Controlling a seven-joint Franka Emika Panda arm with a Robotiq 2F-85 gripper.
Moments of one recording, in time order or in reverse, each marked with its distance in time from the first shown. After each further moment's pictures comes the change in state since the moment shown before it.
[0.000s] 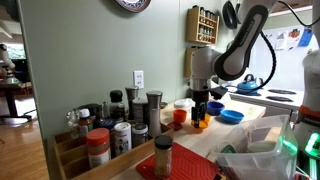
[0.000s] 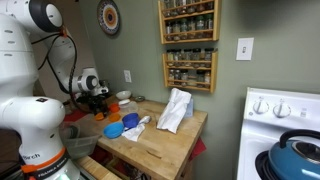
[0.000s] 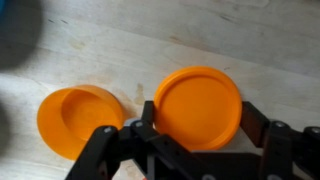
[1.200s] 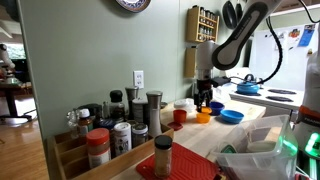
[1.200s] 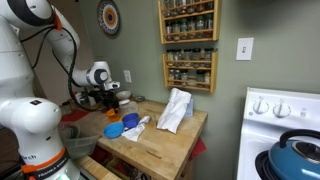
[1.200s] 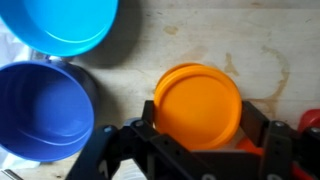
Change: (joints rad) arm -0.172 -0.120 -0.042 -0.025 -0.003 -0.098 0.014
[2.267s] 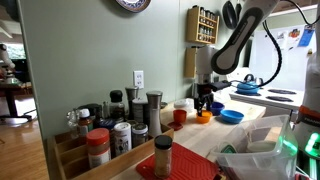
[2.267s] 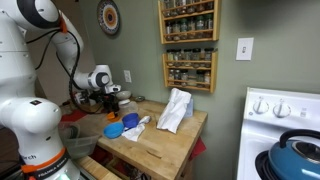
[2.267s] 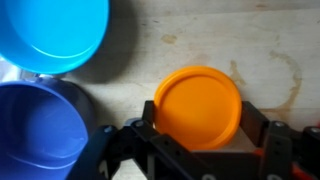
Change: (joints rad) arm -0.003 0.059 -0.002 0.004 0.000 0.028 0.046
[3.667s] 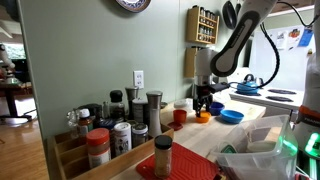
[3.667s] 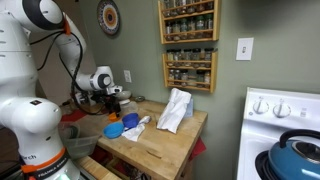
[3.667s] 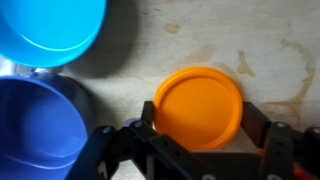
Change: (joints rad) arm 0.002 0.036 -0.022 0.011 -0.027 0.039 0.022
